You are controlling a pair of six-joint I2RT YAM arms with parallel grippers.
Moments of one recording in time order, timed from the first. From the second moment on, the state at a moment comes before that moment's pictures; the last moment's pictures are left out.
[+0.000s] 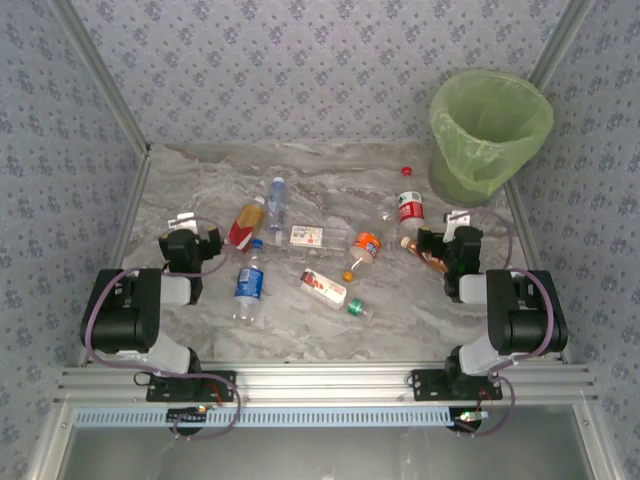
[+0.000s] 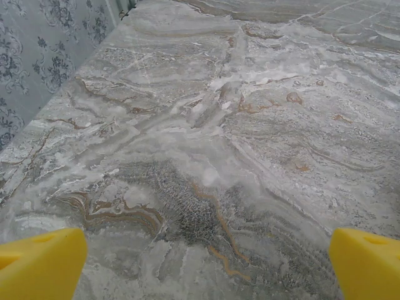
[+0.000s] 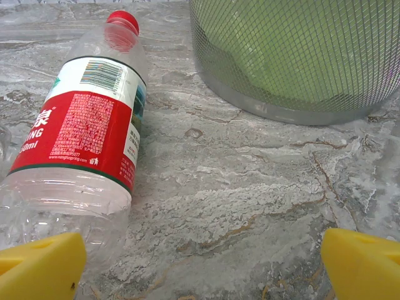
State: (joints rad) left arm -0.02 1.54 0.37 0.74 -0.25 -0.06; right arm -0.03 1.52 0.38 0.70 0.03 -0.02
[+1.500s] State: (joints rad) left arm -0.06 1.18 0.61 0.18 -0.35 -0.20; right arm 0.02 1.23 0.60 0.26 -0.01 0.00
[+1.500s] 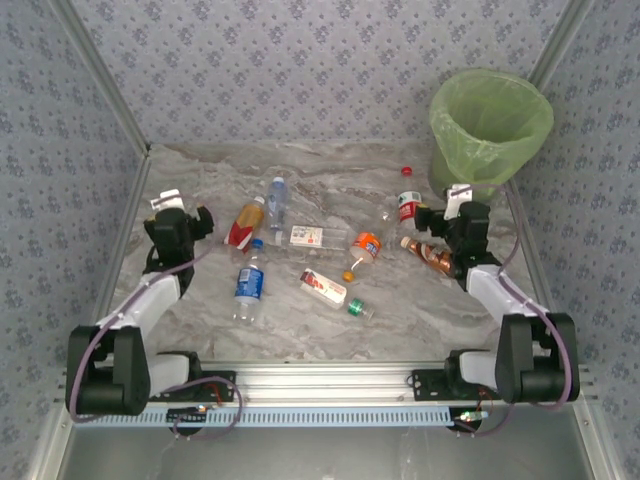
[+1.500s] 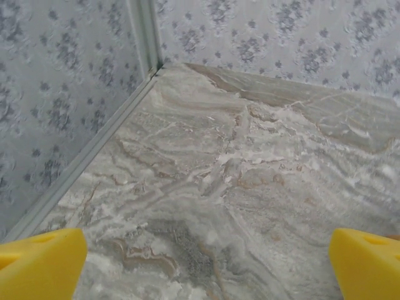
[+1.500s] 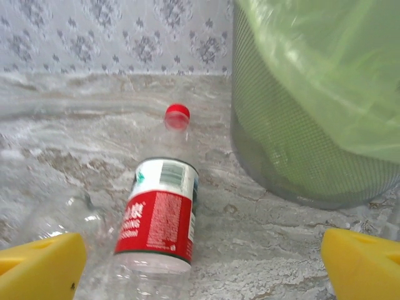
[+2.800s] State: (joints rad) left arm -0.65 1.27 0.70 -0.79 -0.10 -0.75; right arm 0.06 0.99 0.57 0.01 0.02 0.41
